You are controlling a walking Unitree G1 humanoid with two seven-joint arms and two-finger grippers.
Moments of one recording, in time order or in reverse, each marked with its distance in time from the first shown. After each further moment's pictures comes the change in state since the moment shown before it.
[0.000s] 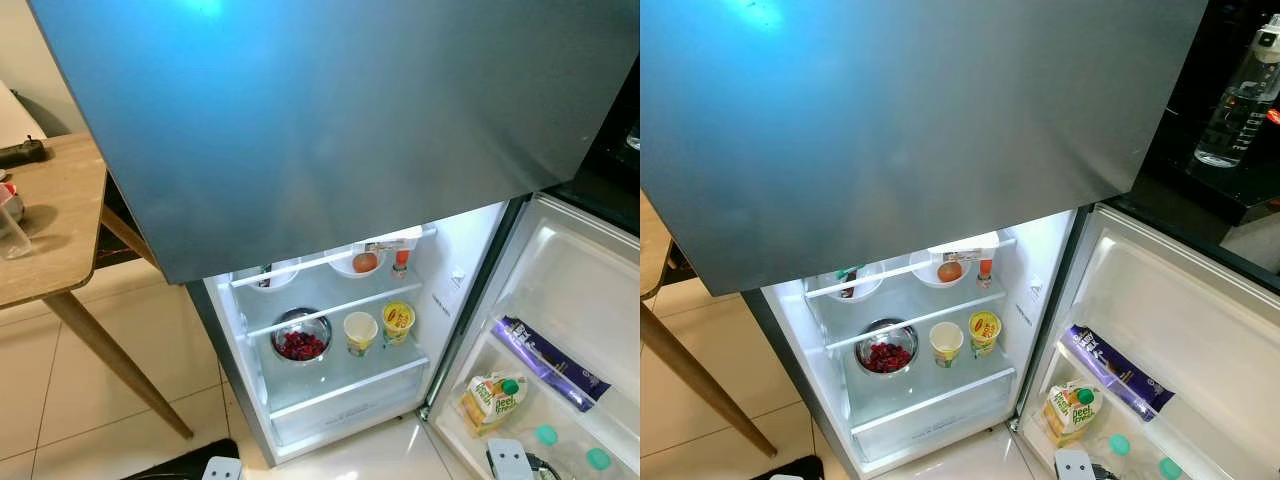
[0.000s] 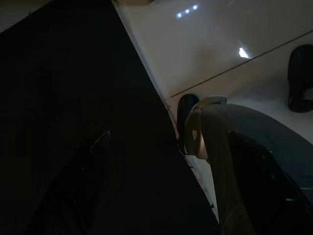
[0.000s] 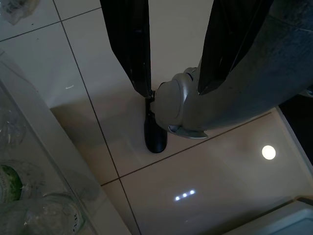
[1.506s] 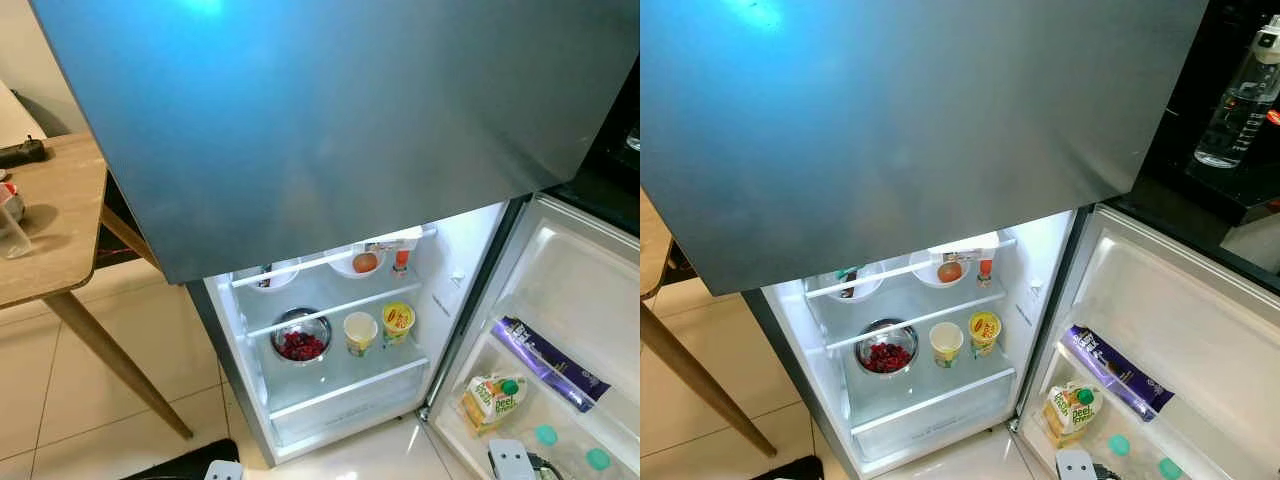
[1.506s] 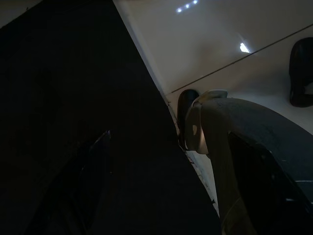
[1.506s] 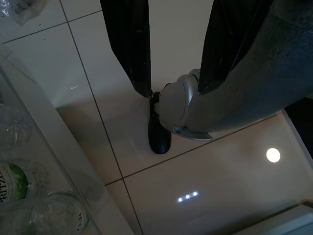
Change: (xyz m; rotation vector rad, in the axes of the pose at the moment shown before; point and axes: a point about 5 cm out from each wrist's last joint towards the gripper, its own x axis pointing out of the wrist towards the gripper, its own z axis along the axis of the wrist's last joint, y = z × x) left arm 0.000 -0.001 -0.003 0.003 0.015 0.000; right arm 0.000 -0.002 0.000 -0.020 0.005 -0.006
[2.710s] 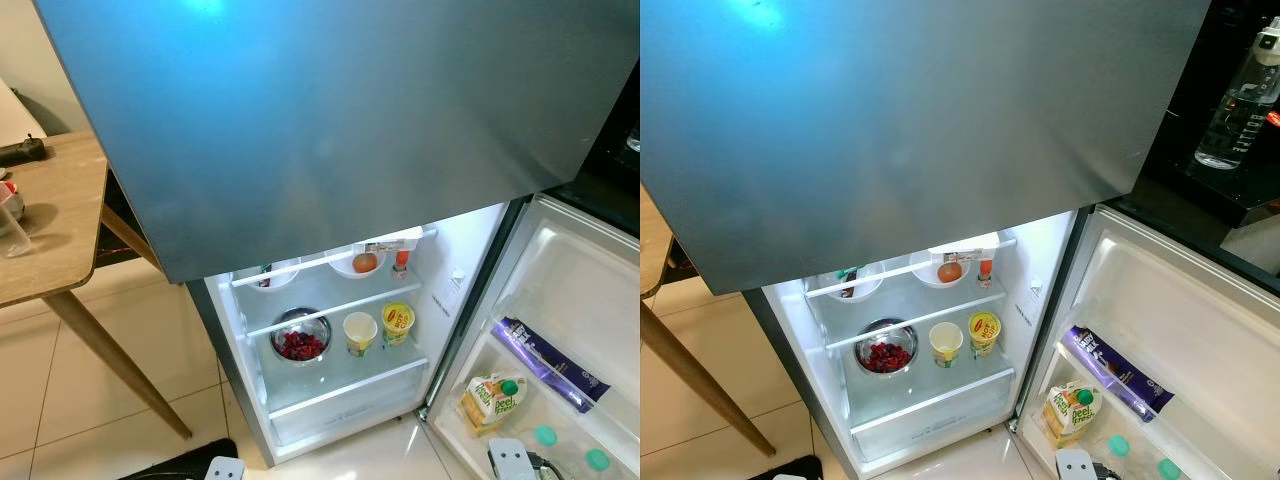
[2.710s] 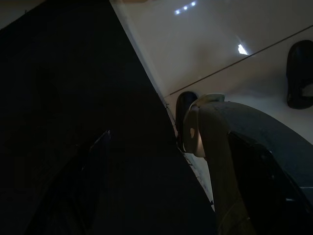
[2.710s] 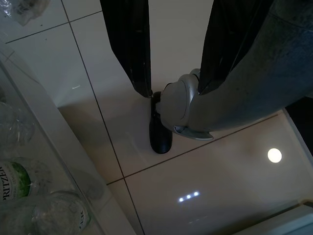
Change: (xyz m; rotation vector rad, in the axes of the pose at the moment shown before) left arm 0.001 -0.001 0.005 0.001 -0.005 -0.004; right arm 0.000 0.000 0.001 -0.001 0.000 -0.001
